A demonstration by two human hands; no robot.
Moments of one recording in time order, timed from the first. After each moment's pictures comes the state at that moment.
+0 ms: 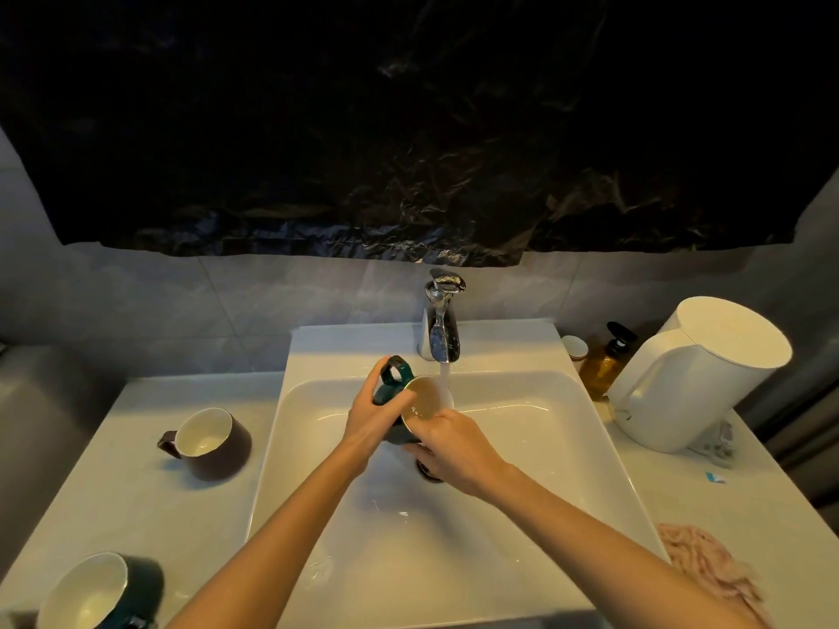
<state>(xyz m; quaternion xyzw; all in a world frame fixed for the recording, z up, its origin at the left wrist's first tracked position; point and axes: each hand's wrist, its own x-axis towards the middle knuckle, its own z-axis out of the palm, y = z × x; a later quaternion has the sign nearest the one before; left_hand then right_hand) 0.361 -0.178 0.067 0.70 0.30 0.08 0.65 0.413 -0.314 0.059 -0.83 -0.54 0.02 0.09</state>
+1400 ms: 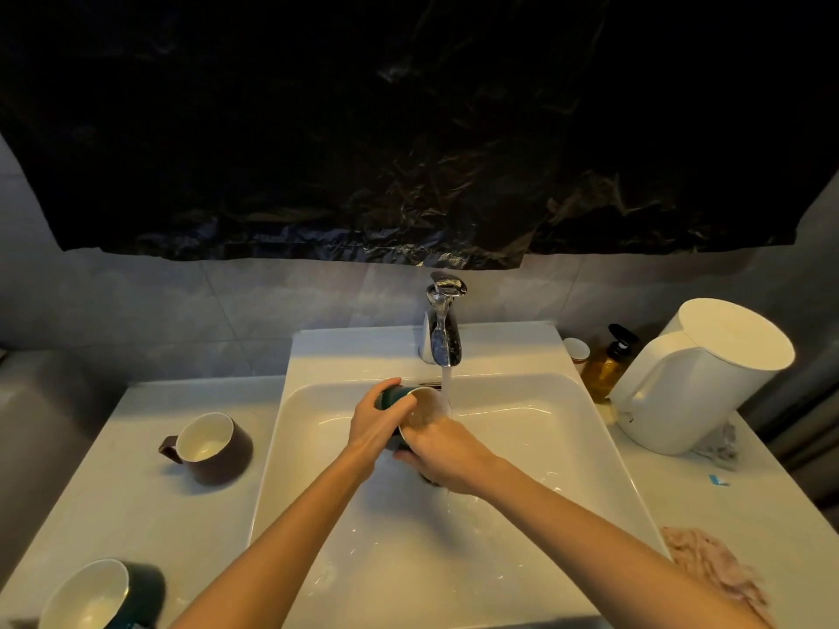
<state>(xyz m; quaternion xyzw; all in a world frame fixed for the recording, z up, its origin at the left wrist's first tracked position) 0.368 -0.174 0.047 0.69 0.32 0.10 0.64 0.419 -0.300 0.048 -0.82 -0.56 0.07 0.07</state>
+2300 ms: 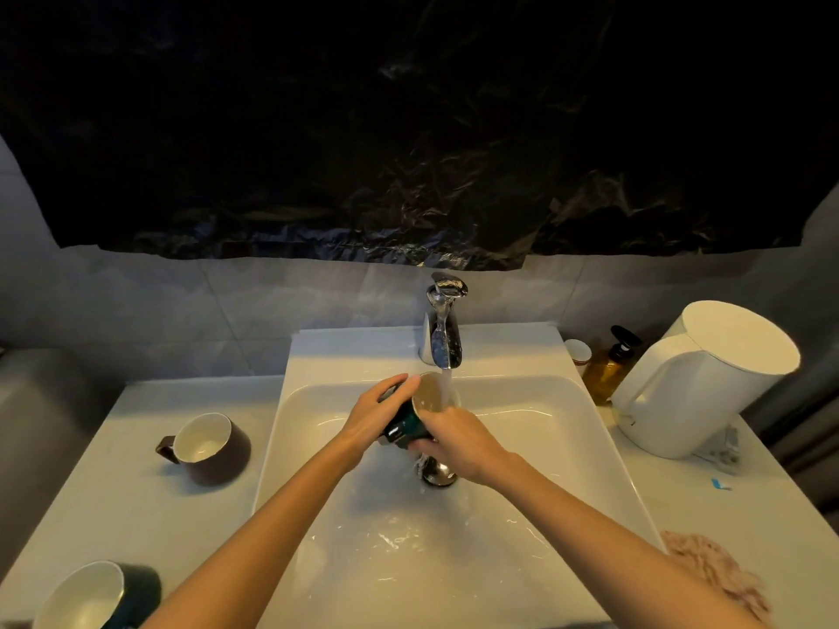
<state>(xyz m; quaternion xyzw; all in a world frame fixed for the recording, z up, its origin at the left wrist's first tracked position) 0.370 -0.169 0.073 0.72 0.28 0.00 0.63 0.431 -0.304 0.056 -0.85 -0.48 0.11 0.19</state>
